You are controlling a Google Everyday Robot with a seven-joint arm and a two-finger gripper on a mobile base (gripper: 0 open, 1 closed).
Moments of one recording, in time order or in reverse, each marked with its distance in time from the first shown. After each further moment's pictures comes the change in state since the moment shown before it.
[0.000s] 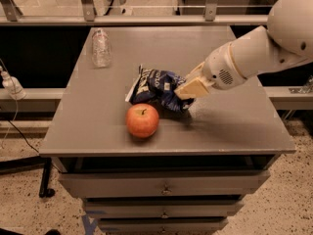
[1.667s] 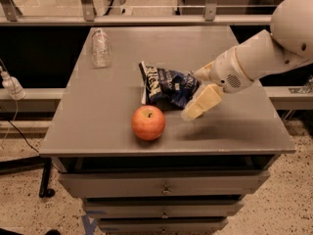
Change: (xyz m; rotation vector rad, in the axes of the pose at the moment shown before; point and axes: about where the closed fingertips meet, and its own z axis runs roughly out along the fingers) arm 0.027 -0.009 0.000 -0.034 0.058 -0.051
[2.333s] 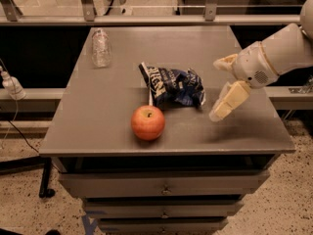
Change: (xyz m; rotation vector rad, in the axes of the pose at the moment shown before) arm 0.027 -0.019 -0.035 -0.026 0.004 -0.111
